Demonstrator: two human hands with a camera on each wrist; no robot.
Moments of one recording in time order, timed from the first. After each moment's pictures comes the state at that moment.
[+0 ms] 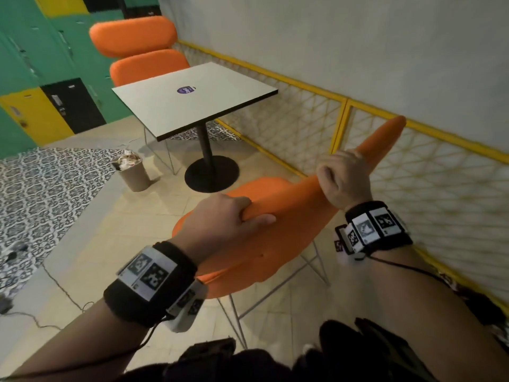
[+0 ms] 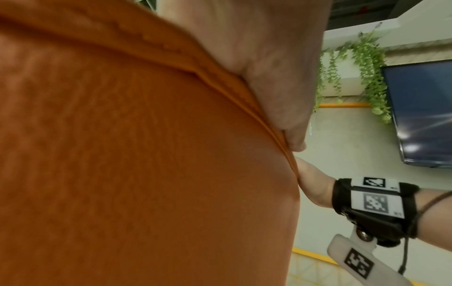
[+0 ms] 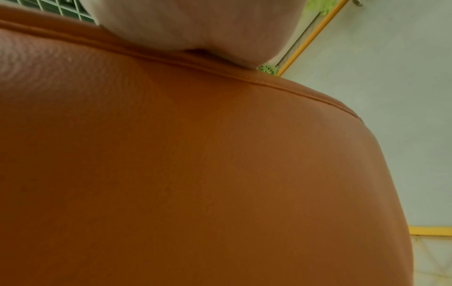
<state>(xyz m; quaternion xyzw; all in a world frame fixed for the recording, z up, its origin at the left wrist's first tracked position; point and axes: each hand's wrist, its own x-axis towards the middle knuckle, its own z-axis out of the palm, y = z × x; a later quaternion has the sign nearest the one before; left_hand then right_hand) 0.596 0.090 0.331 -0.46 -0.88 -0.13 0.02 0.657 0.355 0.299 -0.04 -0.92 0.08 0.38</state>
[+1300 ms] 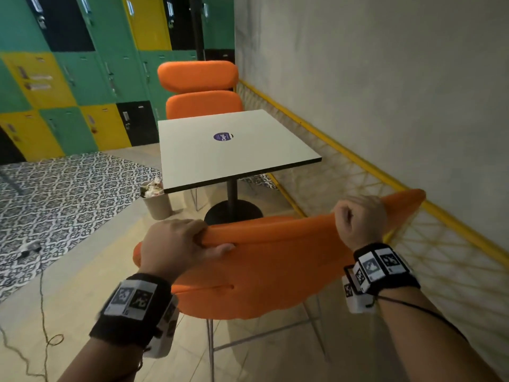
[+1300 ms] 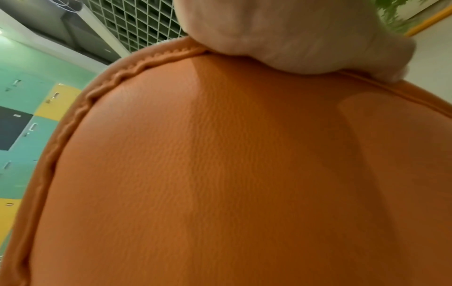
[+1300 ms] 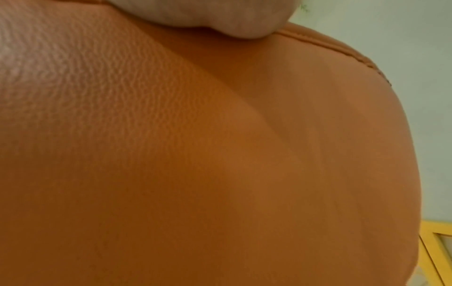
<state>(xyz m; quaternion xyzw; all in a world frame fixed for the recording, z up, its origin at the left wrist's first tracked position) 0.346 0.236 0.315 -0.26 -0.93 -0.09 0.25 0.367 0.591 0.300 0.01 -0.90 0.12 0.42</state>
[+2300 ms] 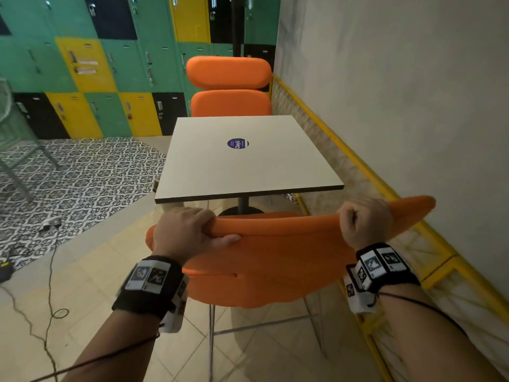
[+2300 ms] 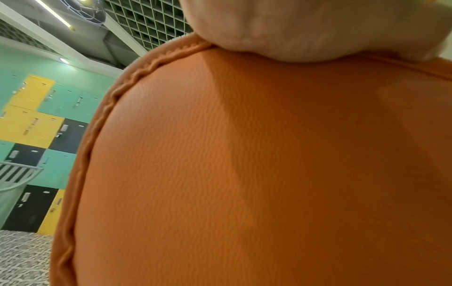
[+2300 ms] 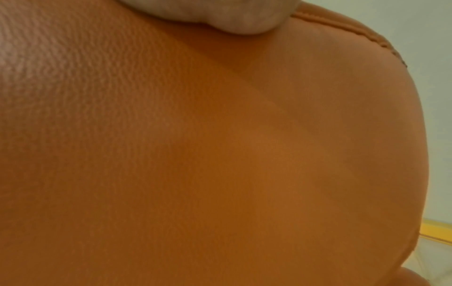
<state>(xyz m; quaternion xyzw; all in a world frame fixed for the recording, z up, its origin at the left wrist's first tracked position) 0.190 0.357 0.307 -0.22 -0.91 -0.11 0.33 0.170 0.716 0.300 0.09 -0.90 0.15 0.39</state>
